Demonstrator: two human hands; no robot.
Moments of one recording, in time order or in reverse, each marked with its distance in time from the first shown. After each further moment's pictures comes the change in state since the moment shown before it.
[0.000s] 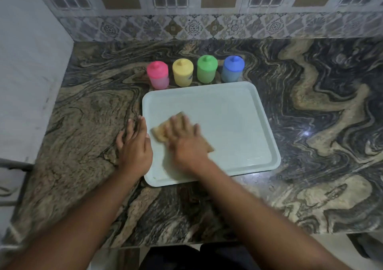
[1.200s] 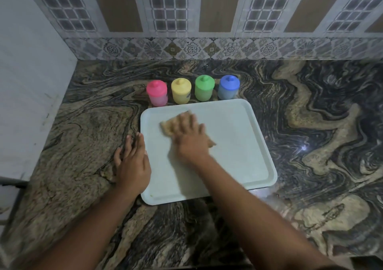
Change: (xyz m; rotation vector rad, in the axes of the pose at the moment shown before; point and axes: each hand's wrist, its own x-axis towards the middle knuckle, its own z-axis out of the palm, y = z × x) left_hand 0.000 0.002 0.003 0.056 0.000 0.020; right_hand 0.053 0.033 -0.018 0.037 0.039 0.146
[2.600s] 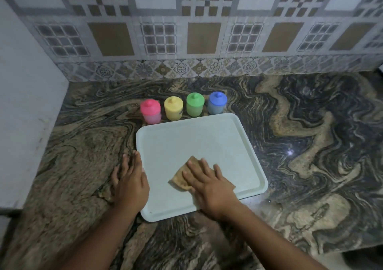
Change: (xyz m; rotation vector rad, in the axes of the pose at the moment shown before) left_hand 0.001 -0.003 0.001 -0.019 0.016 0.002; right_hand -0.114 0.059 0.018 -0.007 -0.017 -0.216
